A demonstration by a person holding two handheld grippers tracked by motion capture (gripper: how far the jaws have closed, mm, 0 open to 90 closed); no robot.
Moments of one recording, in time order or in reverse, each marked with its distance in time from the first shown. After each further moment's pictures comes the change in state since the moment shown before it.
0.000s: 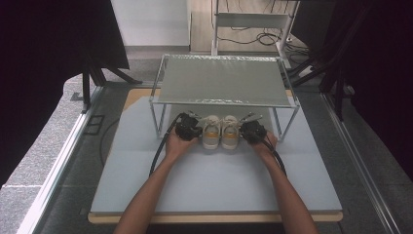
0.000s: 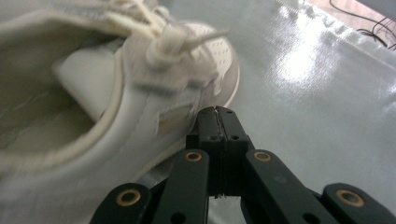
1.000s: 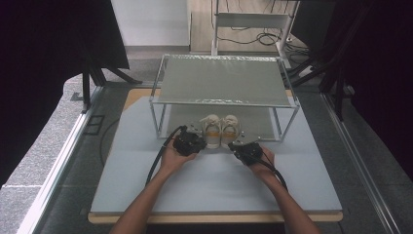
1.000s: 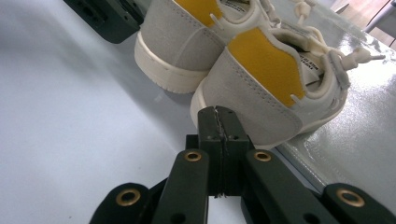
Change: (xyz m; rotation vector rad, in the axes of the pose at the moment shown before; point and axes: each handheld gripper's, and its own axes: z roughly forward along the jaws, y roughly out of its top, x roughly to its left) left arm -0.039 -0.029 -0.034 -0.020 -0.147 0.057; right arm 0.058 -0.020 -0.056 -0.110 0.189 -0.144
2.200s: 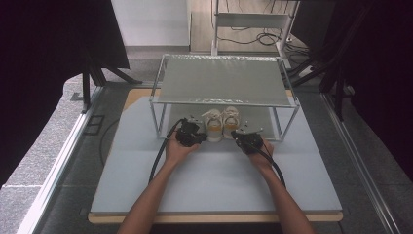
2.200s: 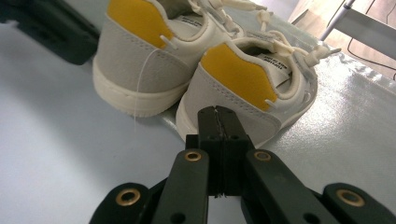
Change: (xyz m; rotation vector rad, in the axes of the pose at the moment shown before) left arm 0.021 0.015 0.018 -0.023 -0.003 -0.097; right arm -0.030 0.003 0.024 -0.057 -0.112 0.080
